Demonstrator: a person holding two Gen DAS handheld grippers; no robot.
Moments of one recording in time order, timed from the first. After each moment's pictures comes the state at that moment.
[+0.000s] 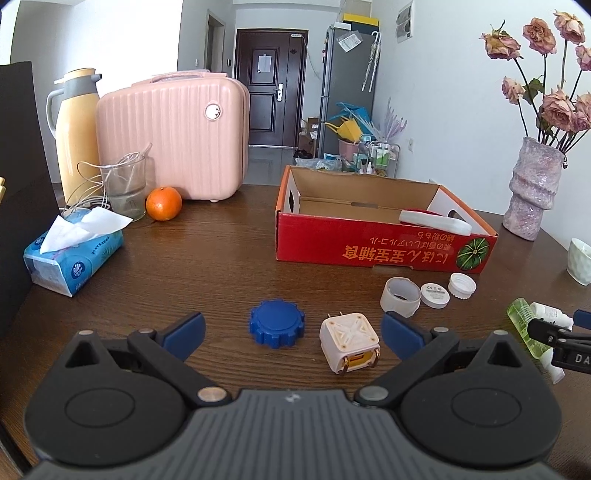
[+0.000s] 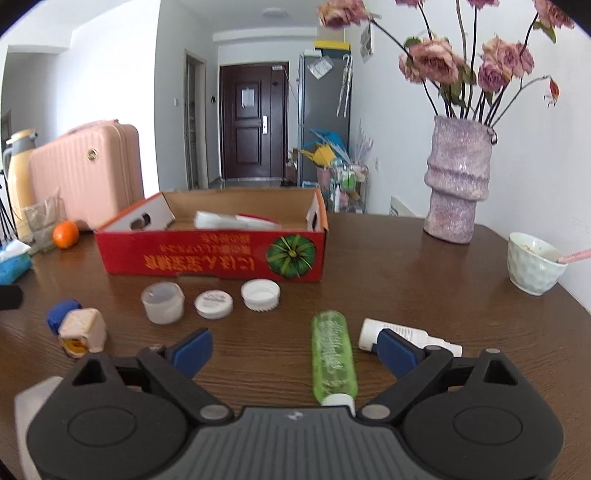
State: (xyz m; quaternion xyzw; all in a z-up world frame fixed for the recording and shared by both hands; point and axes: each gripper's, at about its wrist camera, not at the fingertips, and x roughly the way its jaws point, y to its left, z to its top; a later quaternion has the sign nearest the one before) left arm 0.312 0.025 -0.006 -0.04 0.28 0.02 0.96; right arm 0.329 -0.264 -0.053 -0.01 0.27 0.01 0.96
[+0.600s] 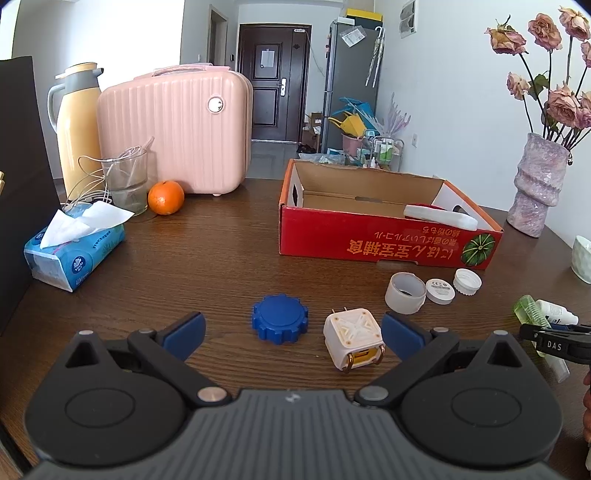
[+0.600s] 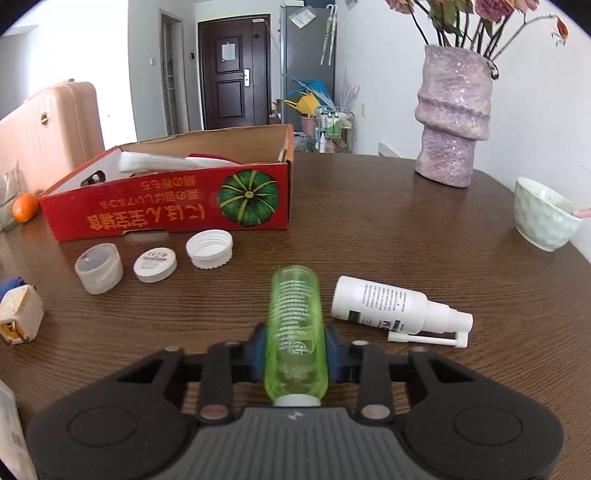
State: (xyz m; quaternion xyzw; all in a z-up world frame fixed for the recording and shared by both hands) left arm 0.315 0.025 -0.009 -0.04 0.29 0.03 0.96; right arm 0.372 -0.281 -0.088 -0.01 0.33 -0.01 0.94
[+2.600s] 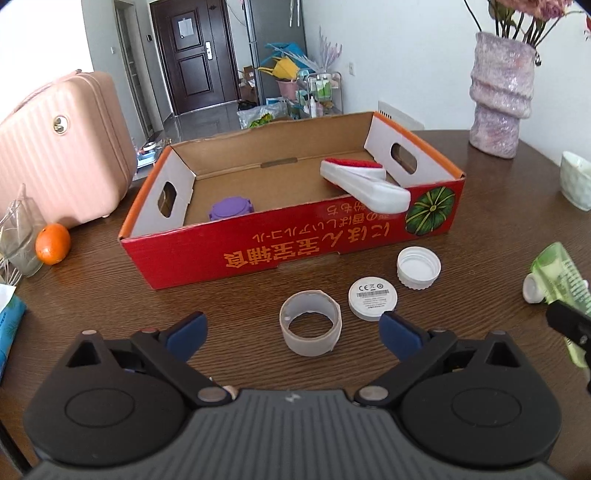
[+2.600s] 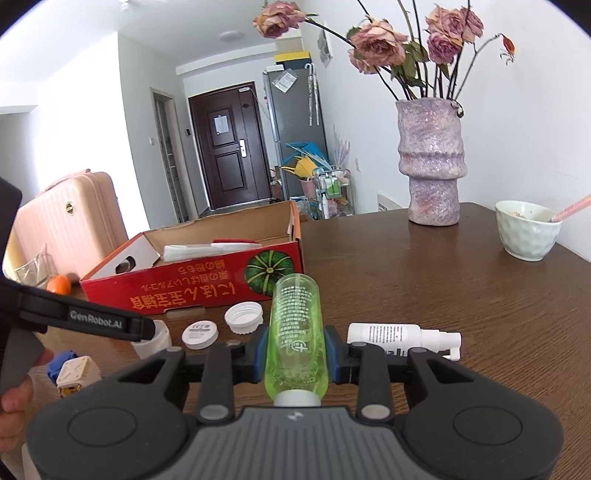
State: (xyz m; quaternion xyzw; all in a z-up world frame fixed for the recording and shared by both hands) left arm 0.438 -0.090 -0.029 0.08 0.38 -0.05 0.92; right arm 0.330 -0.288 -0.057 0.09 0.23 0.00 0.97
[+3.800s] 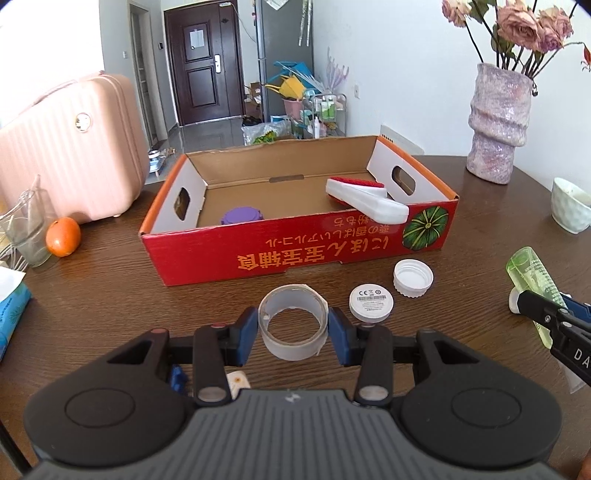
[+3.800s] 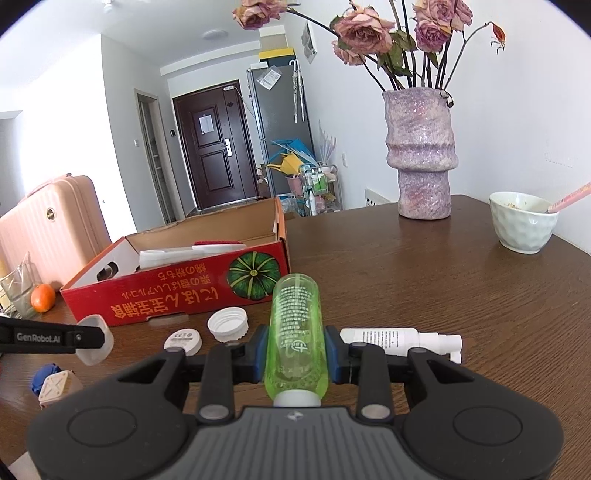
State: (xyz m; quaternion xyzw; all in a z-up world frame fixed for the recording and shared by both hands) left arm 0.407 -0.072 -0.015 0.05 0.34 -0.05 0.94; right arm 0.341 -0.287 -0.060 0.09 0.23 -0.02 0.97
